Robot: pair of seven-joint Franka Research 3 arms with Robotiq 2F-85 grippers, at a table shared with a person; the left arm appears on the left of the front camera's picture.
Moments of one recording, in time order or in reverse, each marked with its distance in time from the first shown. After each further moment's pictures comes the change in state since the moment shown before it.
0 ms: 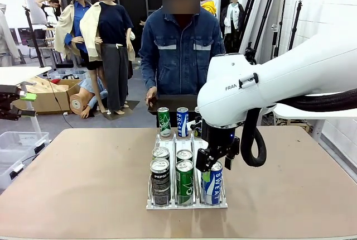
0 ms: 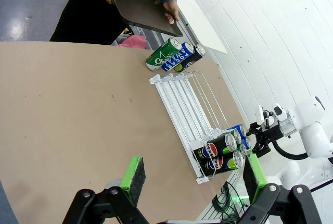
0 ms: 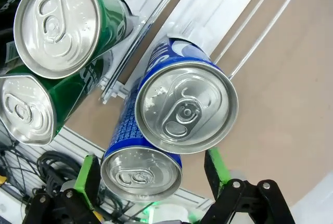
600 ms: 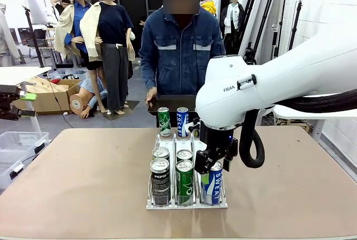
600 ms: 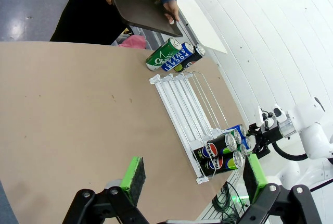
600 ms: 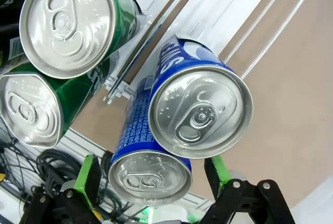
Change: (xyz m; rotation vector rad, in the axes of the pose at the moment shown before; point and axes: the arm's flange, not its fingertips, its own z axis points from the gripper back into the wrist) left arm 0.000 0.000 0.000 0.000 0.000 0.000; right arm 0.001 0.005 -0.003 0.005 0.004 0.021
